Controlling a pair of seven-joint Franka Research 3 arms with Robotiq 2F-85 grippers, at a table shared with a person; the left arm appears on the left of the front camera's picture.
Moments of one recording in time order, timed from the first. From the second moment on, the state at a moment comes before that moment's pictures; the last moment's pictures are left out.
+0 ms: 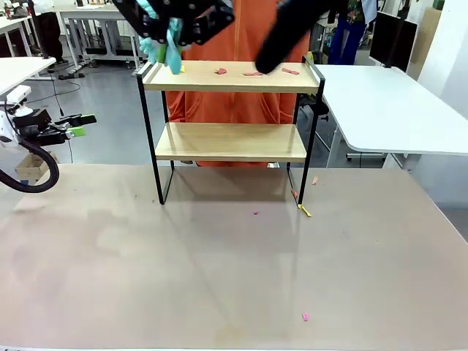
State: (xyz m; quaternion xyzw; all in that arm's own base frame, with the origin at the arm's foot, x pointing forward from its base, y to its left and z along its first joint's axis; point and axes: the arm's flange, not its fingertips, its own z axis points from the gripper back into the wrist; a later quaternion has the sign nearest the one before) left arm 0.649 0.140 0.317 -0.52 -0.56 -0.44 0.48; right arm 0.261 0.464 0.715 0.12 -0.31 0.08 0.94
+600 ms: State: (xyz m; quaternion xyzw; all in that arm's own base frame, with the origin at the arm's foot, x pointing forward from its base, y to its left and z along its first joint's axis) left arm 0.649 0.140 0.317 -0.52 -0.56 -0.44 0.48; right arm 0.326 0.515 0.678 0.09 -0.32 0.02 0.94
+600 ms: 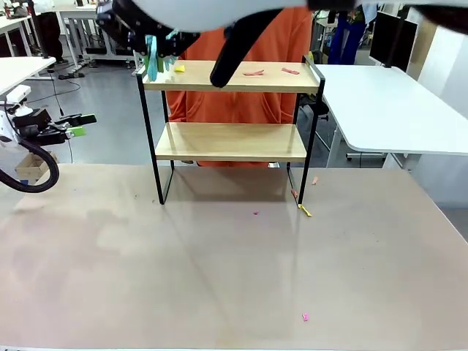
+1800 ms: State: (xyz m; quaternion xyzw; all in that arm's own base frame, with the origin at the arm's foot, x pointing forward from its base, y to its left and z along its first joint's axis) left arm 0.649 0.140 0.317 -0.52 -0.56 -0.44 0.48; right arm 0.397 0.542 0.668 0.10 -0.27 -0.04 0.96
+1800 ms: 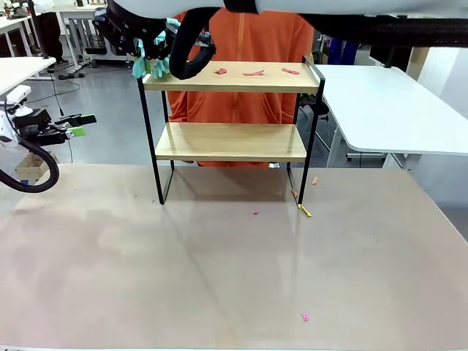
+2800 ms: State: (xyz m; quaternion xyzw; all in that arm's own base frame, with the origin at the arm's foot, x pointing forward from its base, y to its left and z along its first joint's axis) left arm 0.649 0.140 0.317 -0.52 -0.56 -0.44 0.48; right arm 0.402 0.540 0.656 0.10 -0.24 -0.05 0.96
